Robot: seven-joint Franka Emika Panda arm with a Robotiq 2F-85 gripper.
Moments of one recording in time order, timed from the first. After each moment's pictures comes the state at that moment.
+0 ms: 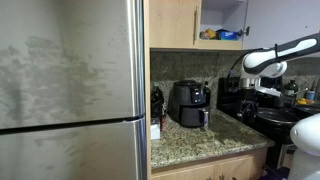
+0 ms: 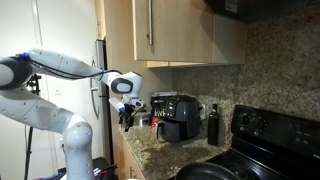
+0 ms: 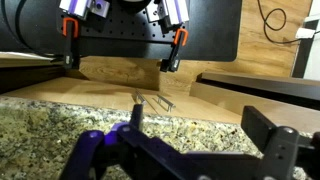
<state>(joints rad) 0.04 -0.85 -0.11 -2.79 0.13 1.76 -0.13</state>
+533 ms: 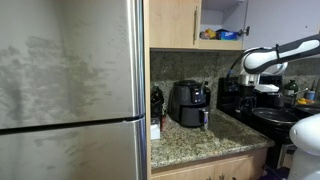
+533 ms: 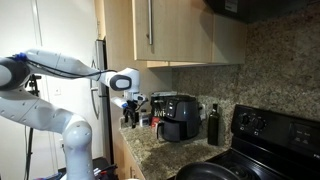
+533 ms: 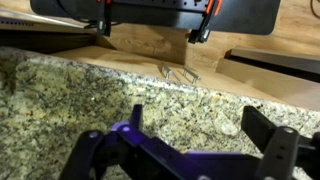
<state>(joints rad) 0.03 -0.87 -0.07 -2.77 0.03 1.86 -0.12</state>
